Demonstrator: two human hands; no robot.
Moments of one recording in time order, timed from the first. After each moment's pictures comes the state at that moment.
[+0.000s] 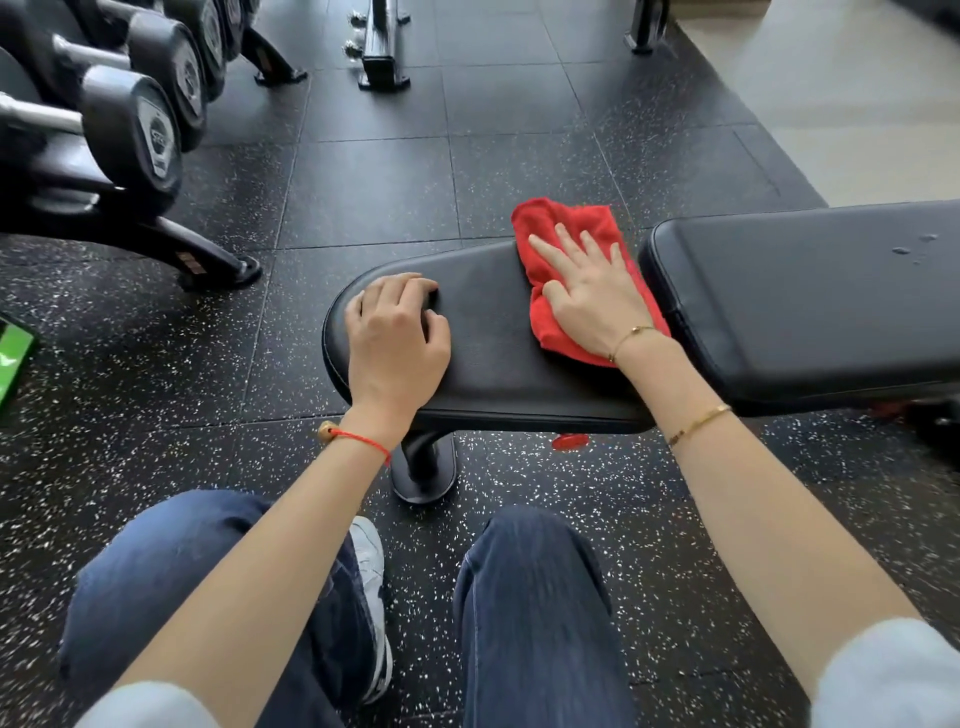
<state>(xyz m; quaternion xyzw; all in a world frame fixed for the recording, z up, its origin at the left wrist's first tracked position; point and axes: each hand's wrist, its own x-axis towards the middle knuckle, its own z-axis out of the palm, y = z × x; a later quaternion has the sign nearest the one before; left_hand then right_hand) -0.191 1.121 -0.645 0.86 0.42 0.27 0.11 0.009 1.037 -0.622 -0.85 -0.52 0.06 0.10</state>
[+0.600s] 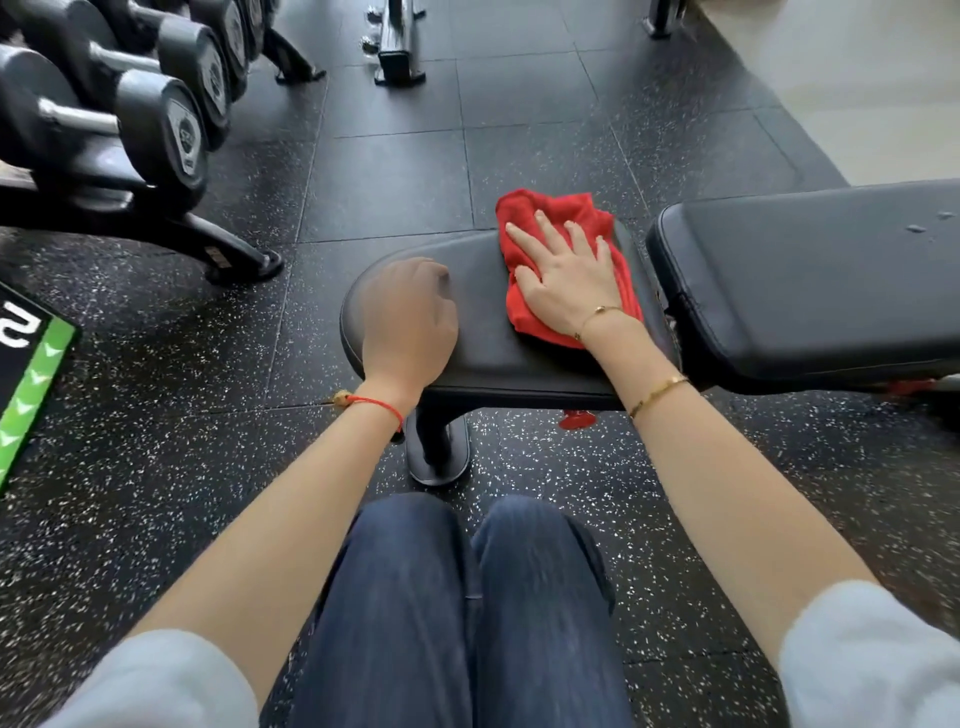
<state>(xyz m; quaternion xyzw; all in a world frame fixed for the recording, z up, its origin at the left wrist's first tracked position) -0.192 1.122 -0.643 0.87 0.41 0.25 0.11 -0.019 1.050 -0.619 -0.86 -0.50 0.07 0.08</state>
